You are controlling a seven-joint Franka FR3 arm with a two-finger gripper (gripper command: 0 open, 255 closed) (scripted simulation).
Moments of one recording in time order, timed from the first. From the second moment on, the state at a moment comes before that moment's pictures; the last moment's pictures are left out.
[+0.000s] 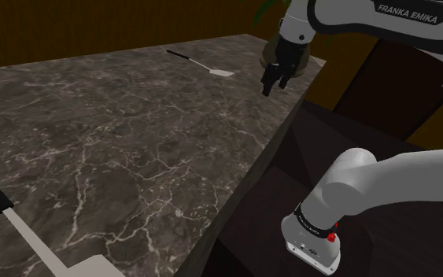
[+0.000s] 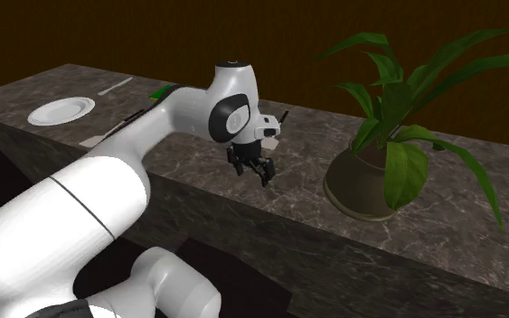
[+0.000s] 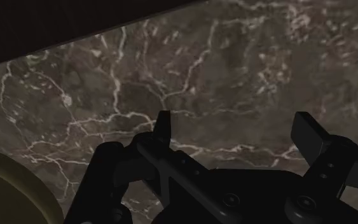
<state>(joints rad) -0.01 -0.77 0.01 -2.33 -0.10 1.60 0.07</state>
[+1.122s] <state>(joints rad) 0.04 -0.17 0.00 -1.77 -0.03 1.65 -0.04</state>
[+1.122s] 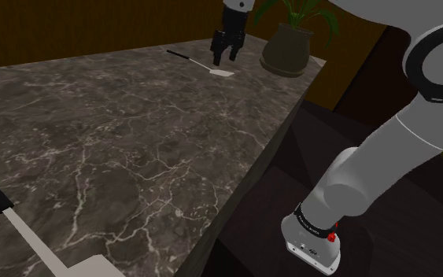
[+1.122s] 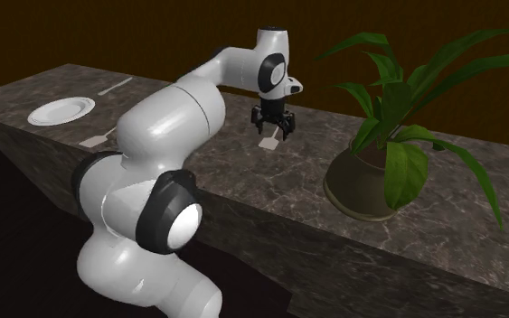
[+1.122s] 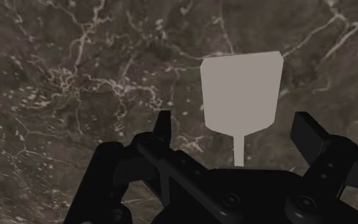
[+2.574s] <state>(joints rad) 0.06 0.16 0.01 -1.43 0.01 1.66 -0.10</state>
